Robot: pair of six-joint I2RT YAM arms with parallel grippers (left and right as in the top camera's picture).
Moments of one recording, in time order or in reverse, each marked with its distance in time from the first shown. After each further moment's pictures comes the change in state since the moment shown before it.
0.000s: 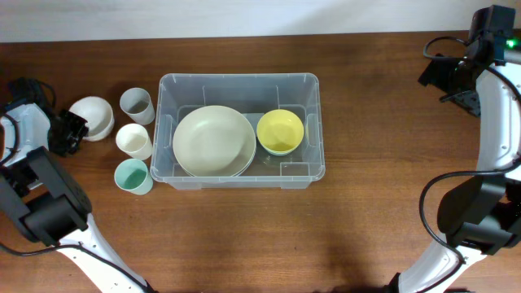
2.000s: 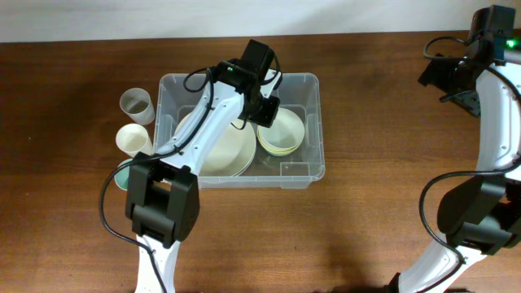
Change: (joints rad) left arm -0.982 -0.107 0.123 -0.103 0.048 0.495; right arm 0.000 0.000 0.000 0.000 0.000 0.000
